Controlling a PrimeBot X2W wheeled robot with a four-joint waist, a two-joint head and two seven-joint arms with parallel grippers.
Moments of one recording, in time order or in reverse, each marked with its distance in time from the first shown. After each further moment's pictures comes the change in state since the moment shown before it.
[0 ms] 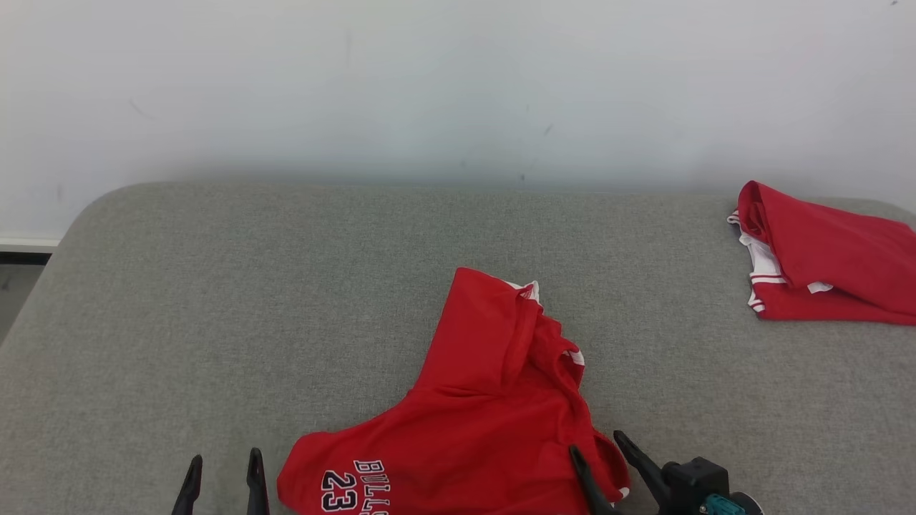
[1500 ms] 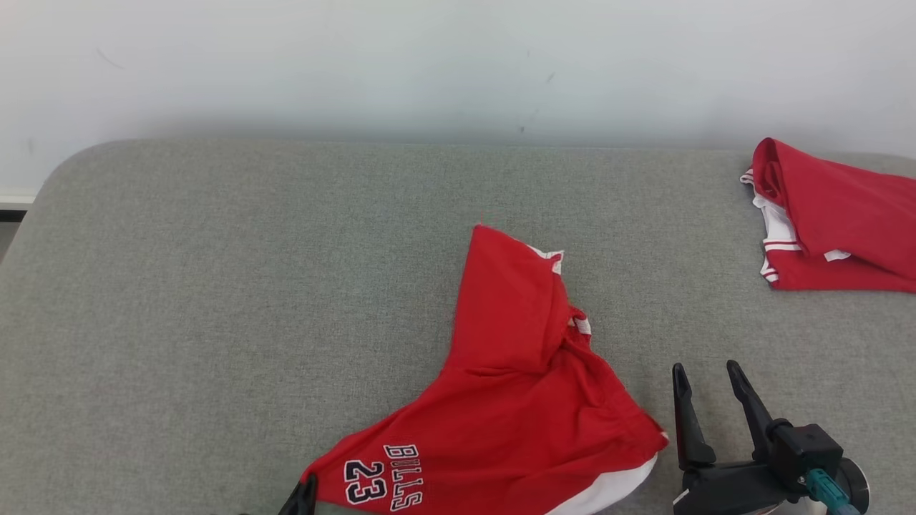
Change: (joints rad) left arm -0.161 0.276 -0.529 0.082 -0.470 0.135 0.003; right arm 0.010 0.076 -0.341 -0.182 -0.167 0.000 -0.028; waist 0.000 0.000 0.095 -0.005
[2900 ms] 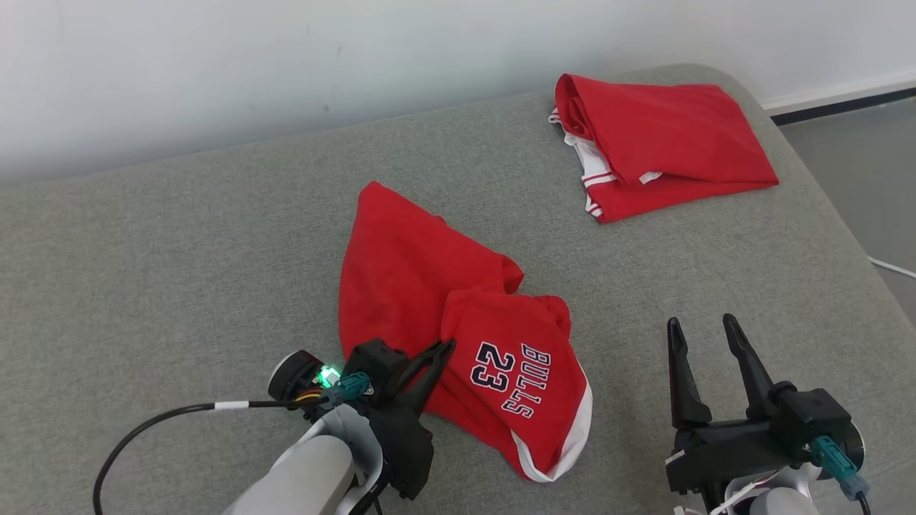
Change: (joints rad) left arm -0.581 -0.203 -0.262 0.453 0.172 -0.281 0.061; right arm -0.067 -0.001 0.026 -0.052 0.037 0.000 0.000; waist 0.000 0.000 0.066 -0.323
